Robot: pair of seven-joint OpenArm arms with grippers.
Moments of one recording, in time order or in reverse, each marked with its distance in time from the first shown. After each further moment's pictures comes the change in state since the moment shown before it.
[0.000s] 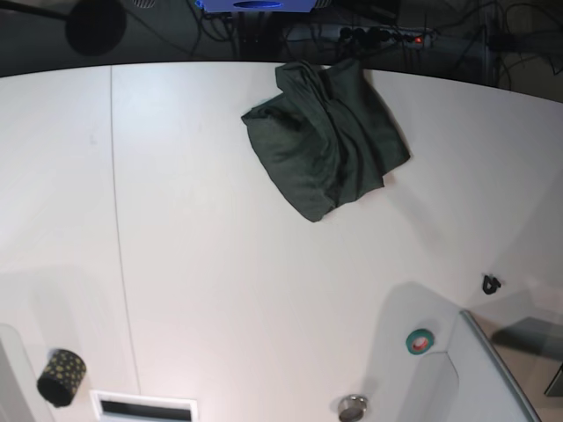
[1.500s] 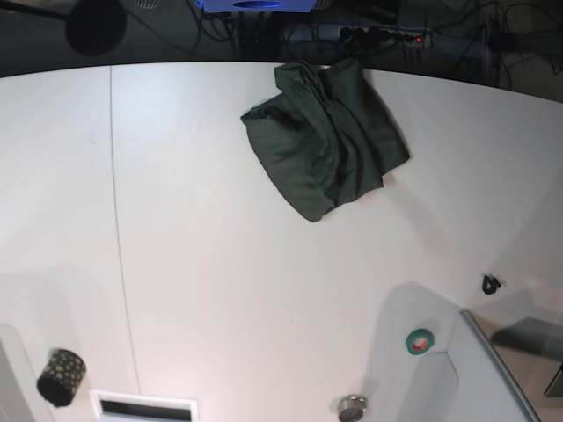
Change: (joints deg) left arm 2.8 -2.8 -1.1 10.4 -11.9 0.2 0.3; right arm -7.5 4.3 5.6 10.4 0.0 0.8 15.6
